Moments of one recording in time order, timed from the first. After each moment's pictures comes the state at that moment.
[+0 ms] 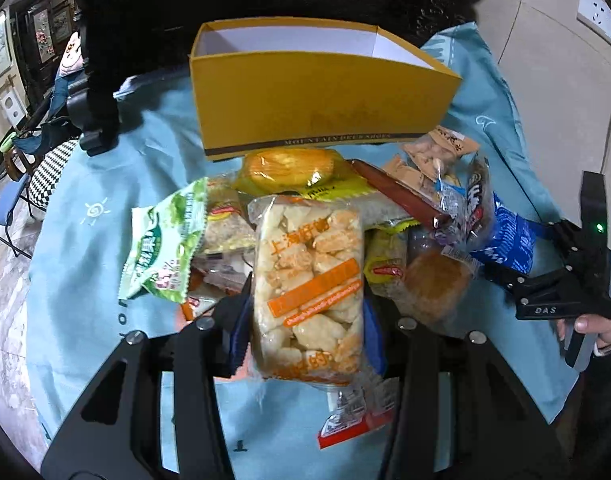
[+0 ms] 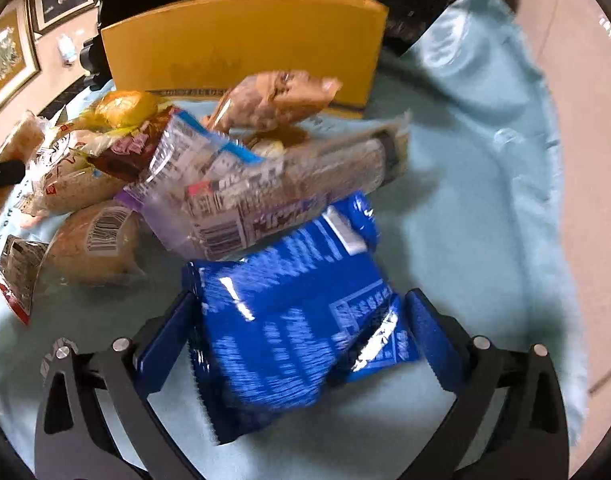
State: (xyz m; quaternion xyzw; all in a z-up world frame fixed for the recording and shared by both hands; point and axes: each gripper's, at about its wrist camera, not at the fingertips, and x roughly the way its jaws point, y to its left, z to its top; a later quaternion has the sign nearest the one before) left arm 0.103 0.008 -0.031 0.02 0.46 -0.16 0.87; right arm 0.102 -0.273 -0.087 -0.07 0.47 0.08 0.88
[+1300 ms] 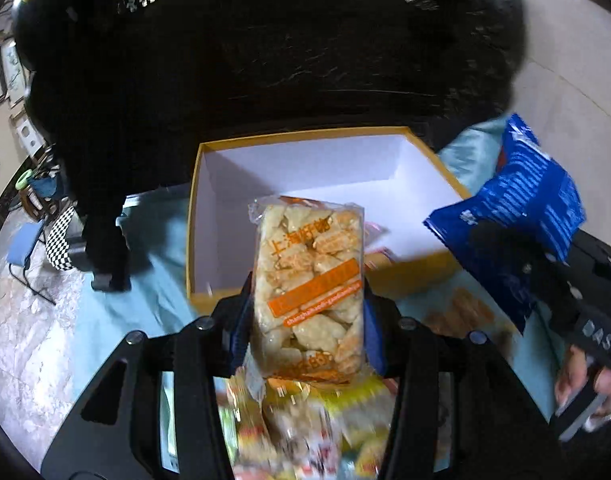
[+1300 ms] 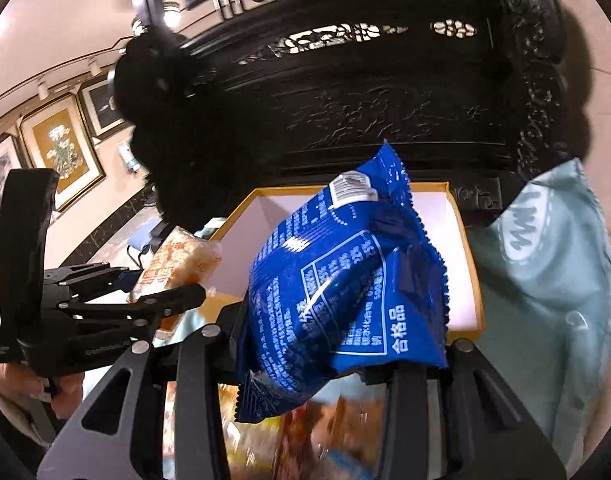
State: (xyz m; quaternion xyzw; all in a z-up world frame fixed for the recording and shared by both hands) left arm 0.253 -0.033 0.070 0.03 0.41 -0.12 0.91; right arm 0.229 -0.217 0.076 0.06 0.31 0.19 0.93
